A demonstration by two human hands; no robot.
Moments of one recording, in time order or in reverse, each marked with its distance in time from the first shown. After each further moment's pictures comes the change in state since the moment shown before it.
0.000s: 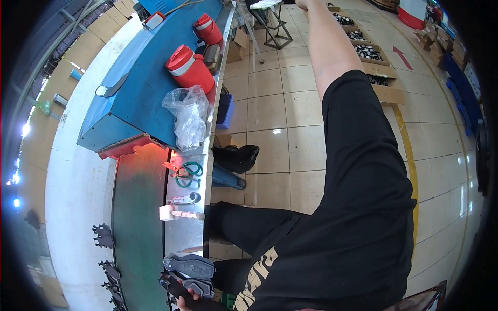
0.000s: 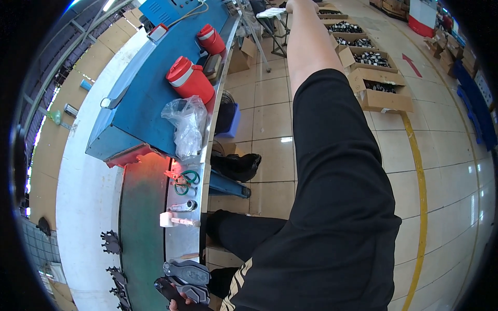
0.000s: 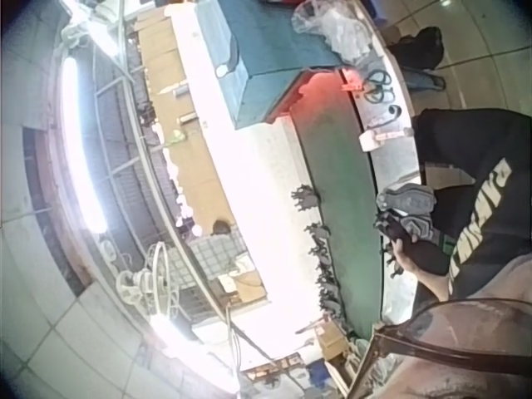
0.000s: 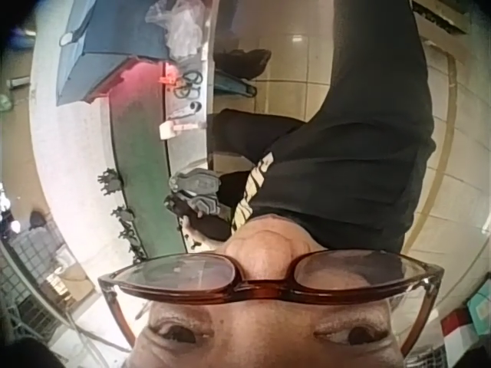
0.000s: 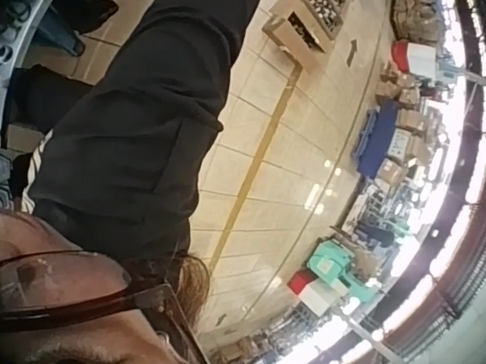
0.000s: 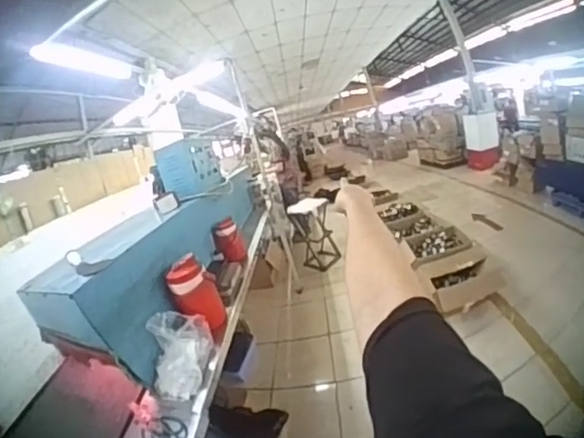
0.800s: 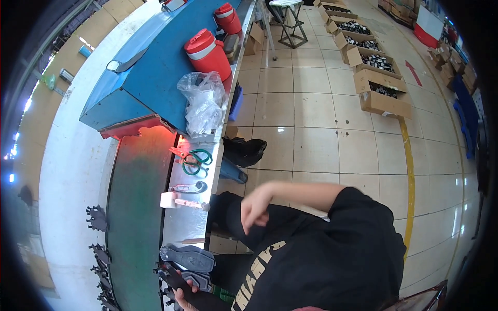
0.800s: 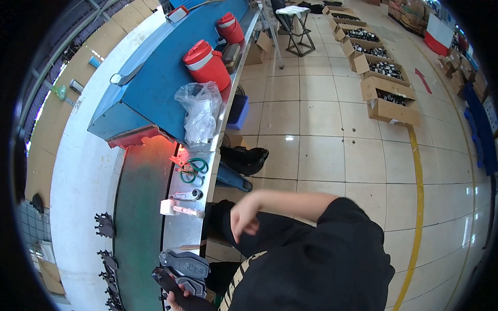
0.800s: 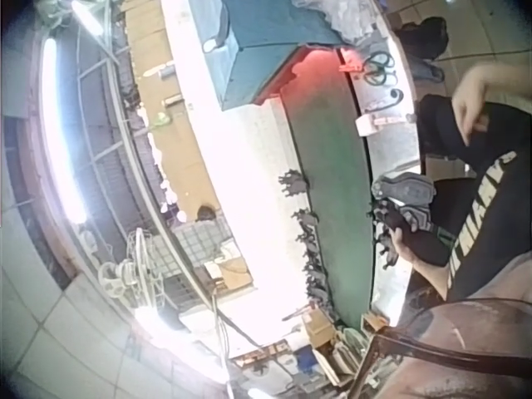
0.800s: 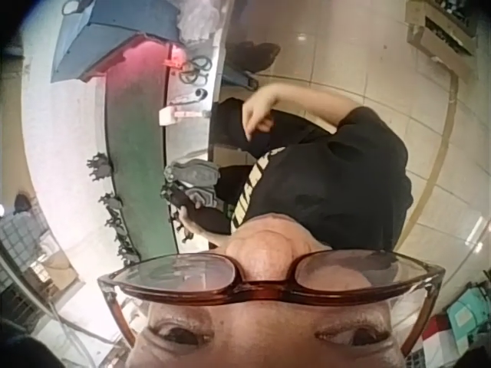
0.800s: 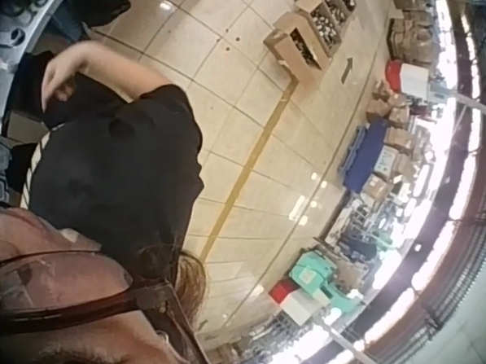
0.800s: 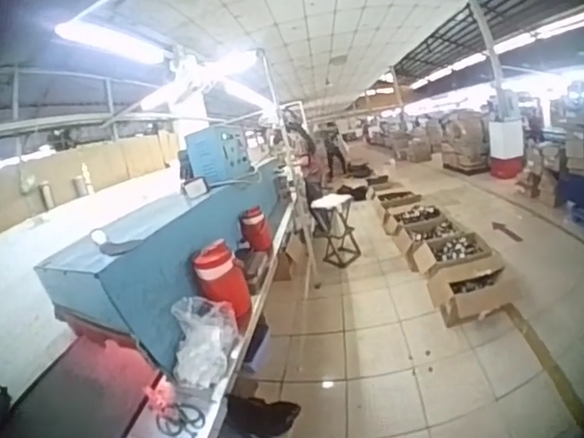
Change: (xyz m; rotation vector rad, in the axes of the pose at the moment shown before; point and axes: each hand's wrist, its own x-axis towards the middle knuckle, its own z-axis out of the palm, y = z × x) left_hand 0.011 -0.008 -0.030 -0.088 -0.065 -0.101; right_hand -0.508 -0.072 0.166 0.483 -2.334 -1.002
